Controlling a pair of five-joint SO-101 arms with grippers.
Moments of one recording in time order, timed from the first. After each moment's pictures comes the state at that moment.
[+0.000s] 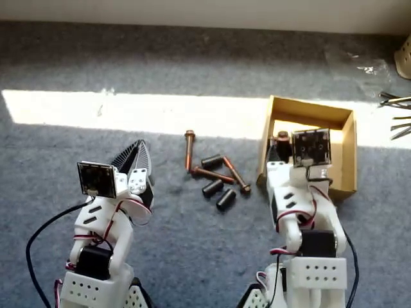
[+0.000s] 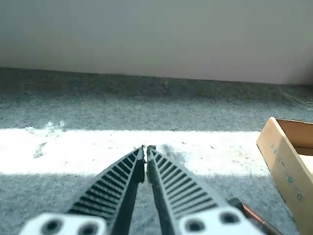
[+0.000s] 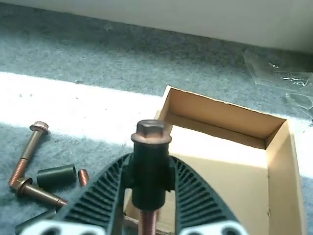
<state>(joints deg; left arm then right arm) 6.7 -103.6 93.8 29.6 13.2 -2.5 -73.5 66.8 40.1 10.7</state>
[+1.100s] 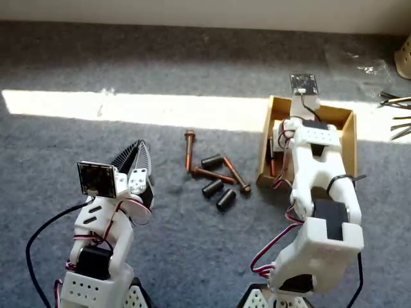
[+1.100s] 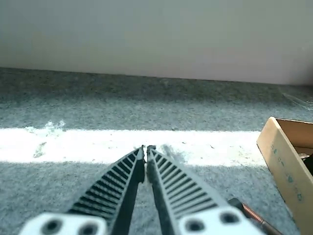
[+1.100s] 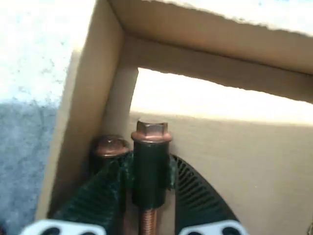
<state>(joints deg) 6.7 -103.6 93.8 29.6 13.2 4.2 12.0 18.1 40.0 11.2</state>
